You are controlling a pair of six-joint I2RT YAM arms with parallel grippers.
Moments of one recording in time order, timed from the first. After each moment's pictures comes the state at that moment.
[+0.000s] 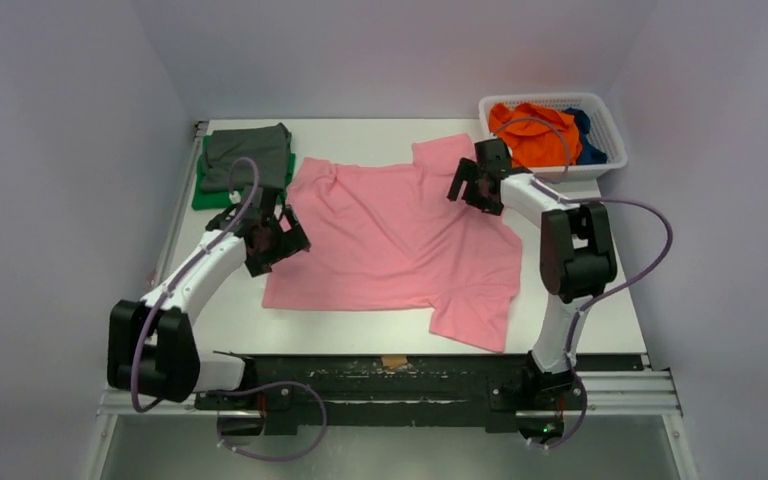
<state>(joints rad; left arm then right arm) -0.20 1.41 0.93 -0.67 -0.04 -0.70 0.21 2.00 1.42 -0.35 0.09 0.53</state>
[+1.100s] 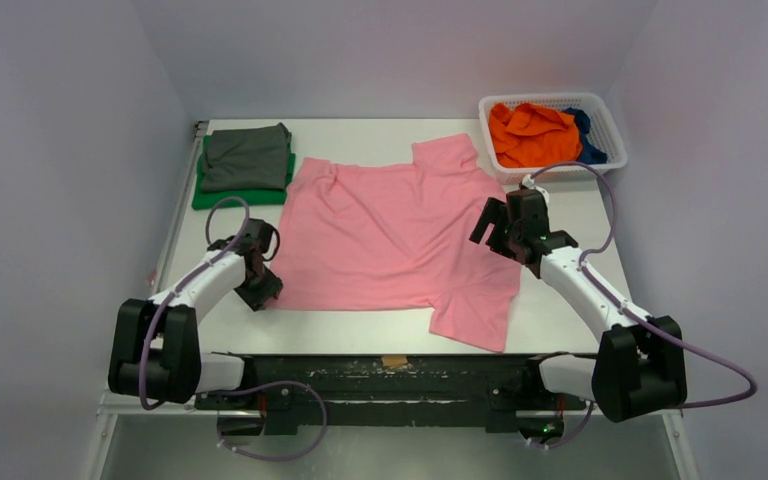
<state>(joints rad) -0.14 1.32 0.68 -0.74 -0.23 -0.97 0.22 1.24 0.79 -0.37 0.12 0.61</state>
